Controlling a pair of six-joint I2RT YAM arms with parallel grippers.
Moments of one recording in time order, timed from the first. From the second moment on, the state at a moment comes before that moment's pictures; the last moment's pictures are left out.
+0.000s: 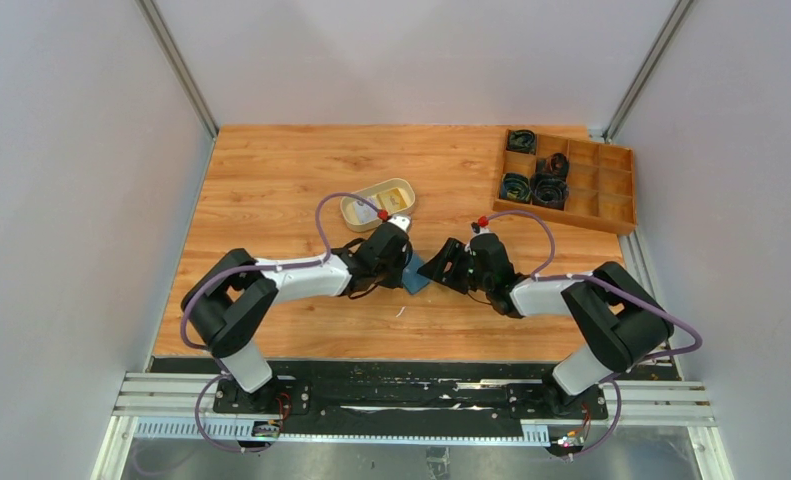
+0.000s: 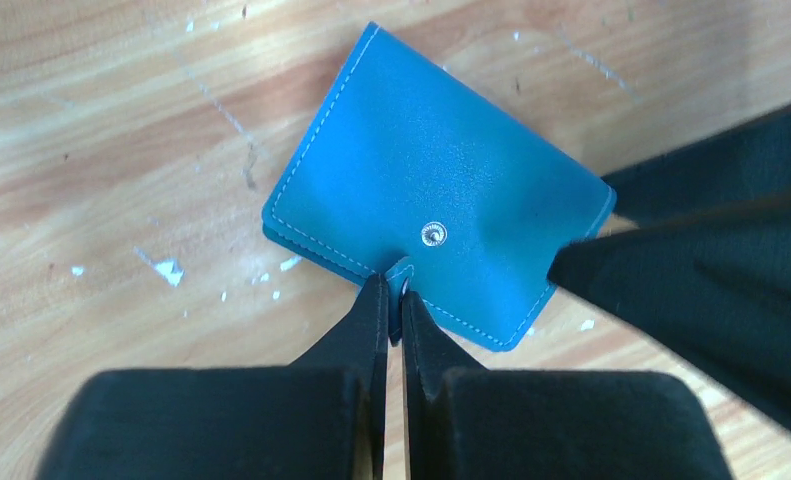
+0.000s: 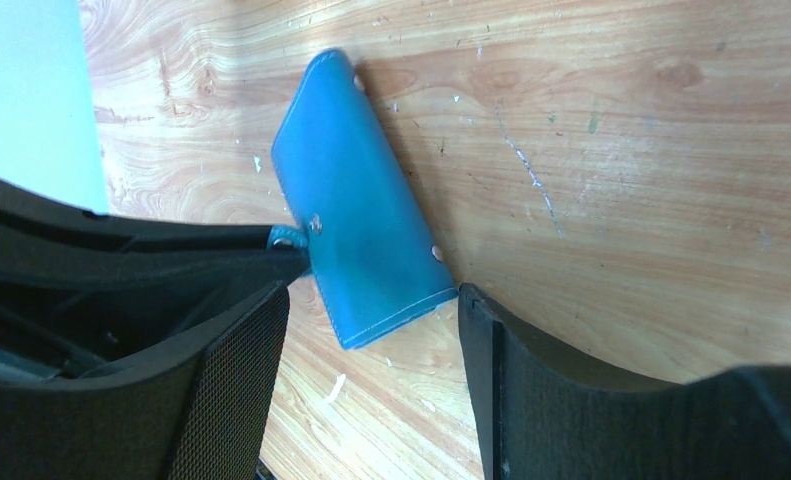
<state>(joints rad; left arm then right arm) -0.82 1.69 0.92 -0.08 -0.16 -0.47 0.58 1.54 0.48 0.51 -0.19 0.91</state>
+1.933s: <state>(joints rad) -0.83 1.31 0.54 -0.02 -0.31 -0.84 1.00 1.47 0.71 -0.09 0.27 0.36</state>
